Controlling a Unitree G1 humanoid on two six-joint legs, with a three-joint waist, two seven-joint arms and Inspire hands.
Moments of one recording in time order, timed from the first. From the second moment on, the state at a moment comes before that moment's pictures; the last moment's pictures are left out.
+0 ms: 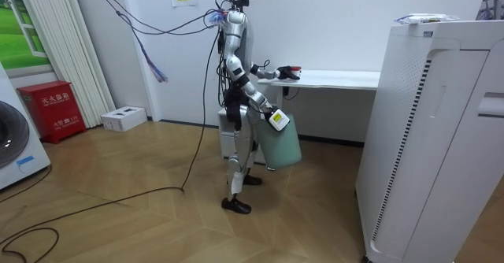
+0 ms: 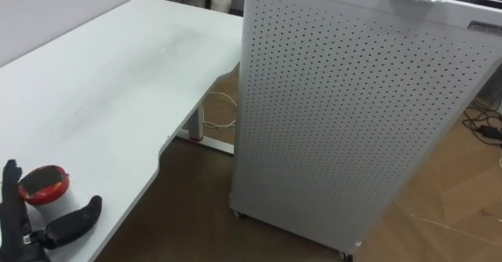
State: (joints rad) left arm -0.04 0.22 0.04 0.51 0.03 -0.38 0.68; right arm 0.14 -0.23 0.25 0.73 0.00 -0.15 0.05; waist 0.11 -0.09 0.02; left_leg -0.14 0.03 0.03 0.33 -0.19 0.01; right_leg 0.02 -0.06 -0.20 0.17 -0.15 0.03
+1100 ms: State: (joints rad) left arm -0.07 0.26 0.01 0.59 -0.12 -0.42 0.69; right arm 0.08 -0.24 0.25 0.73 0.11 -0.15 0.01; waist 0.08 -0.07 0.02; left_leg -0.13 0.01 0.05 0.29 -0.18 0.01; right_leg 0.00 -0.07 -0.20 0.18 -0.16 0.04
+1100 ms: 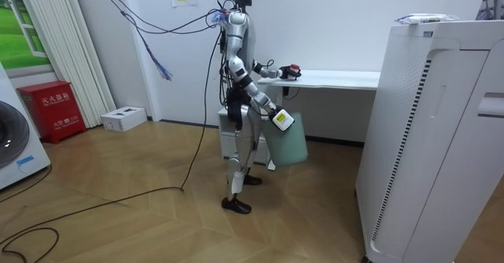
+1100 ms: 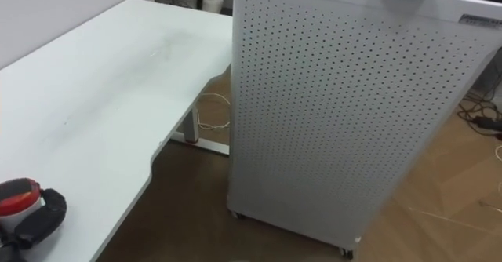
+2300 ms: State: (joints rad) left arm -0.07 0.18 -0.26 0.57 -0.12 -0.53 0.67; right arm -0.12 -0.19 0.25 0.73 0.04 -0.15 -0.09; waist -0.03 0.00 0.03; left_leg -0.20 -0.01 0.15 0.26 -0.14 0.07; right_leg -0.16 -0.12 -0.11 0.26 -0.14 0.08
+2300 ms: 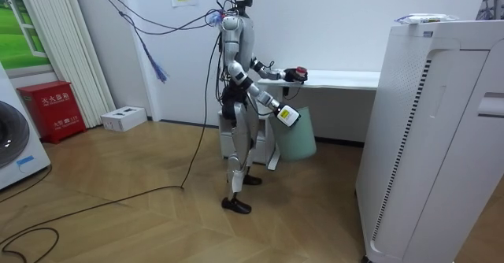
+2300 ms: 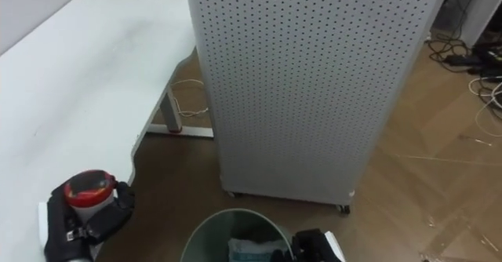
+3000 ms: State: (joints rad) left arm -0.19 0.09 -0.61 0.76 -0.08 -0.40 0.29; right arm -0.15 -0.18 0.29 0.63 0.01 -0.16 -0.07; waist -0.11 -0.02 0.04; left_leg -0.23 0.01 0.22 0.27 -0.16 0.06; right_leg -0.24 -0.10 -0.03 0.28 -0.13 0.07
